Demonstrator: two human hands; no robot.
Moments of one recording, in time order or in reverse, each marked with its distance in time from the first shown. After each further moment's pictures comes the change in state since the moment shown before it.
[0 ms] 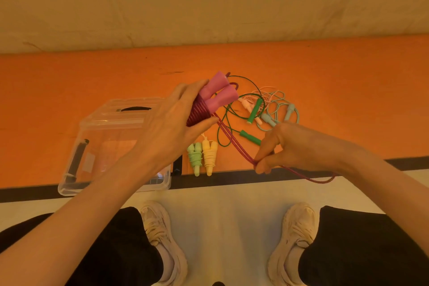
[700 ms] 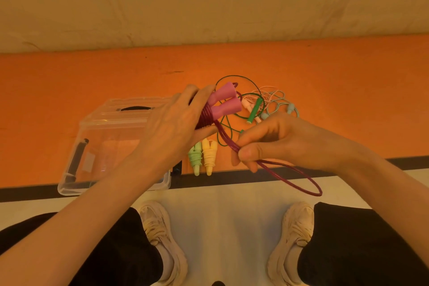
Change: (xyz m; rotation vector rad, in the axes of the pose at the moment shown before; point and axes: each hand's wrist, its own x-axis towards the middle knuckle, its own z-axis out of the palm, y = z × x) left_hand 0.001 0.007 0.001 0.312 -0.053 0.079; right_hand -0.012 -0.045 -0.002 0.588 -0.066 -0.274
